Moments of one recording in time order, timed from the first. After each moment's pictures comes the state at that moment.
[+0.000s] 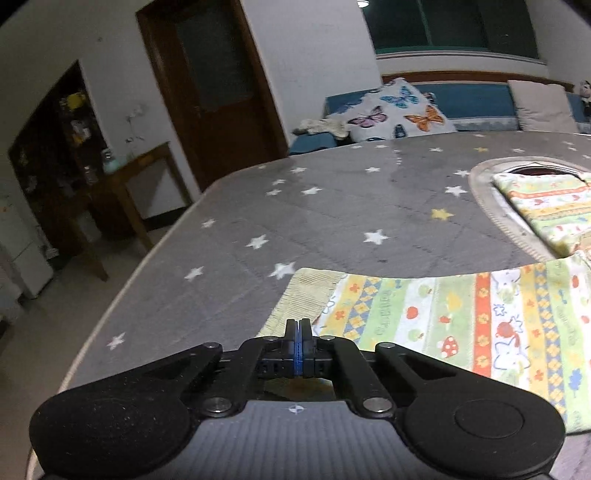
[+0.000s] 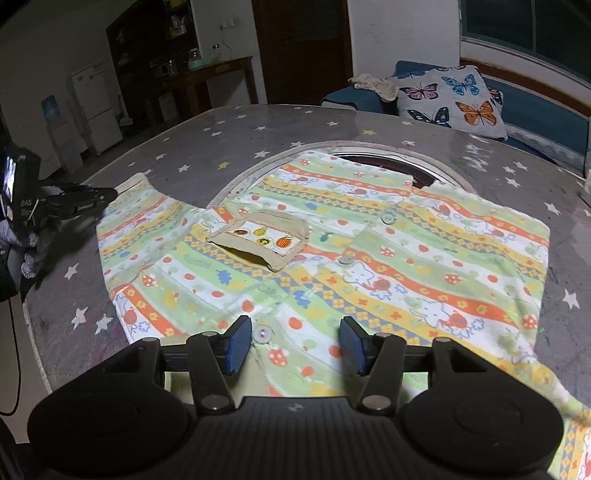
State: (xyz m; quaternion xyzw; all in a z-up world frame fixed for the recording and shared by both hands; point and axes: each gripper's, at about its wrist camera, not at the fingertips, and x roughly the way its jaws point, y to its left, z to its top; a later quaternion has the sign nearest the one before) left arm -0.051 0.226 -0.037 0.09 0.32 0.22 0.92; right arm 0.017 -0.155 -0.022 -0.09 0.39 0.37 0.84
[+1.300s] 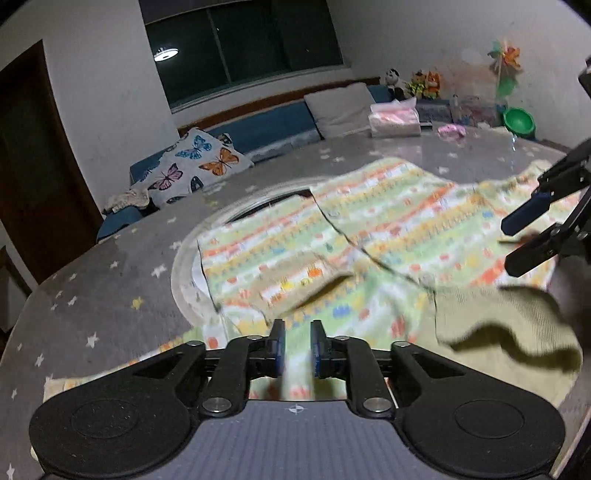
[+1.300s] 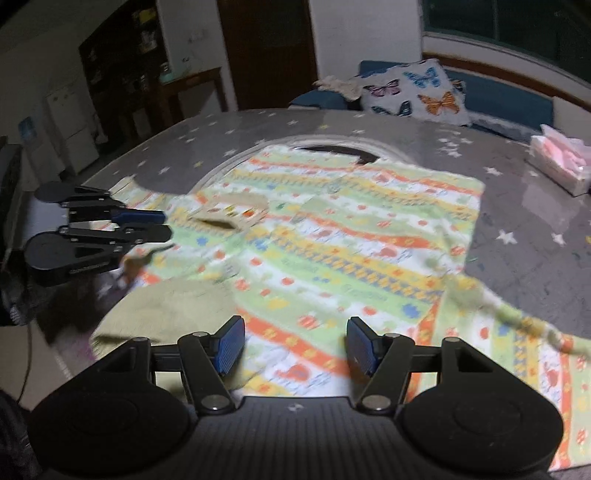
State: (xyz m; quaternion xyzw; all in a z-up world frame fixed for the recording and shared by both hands) left arm -0.057 0.037 -0.018 0.16 0.29 -0.11 0.94; right arm -0.015 -0.217 -0.016 -0.07 0.38 0.32 0.86
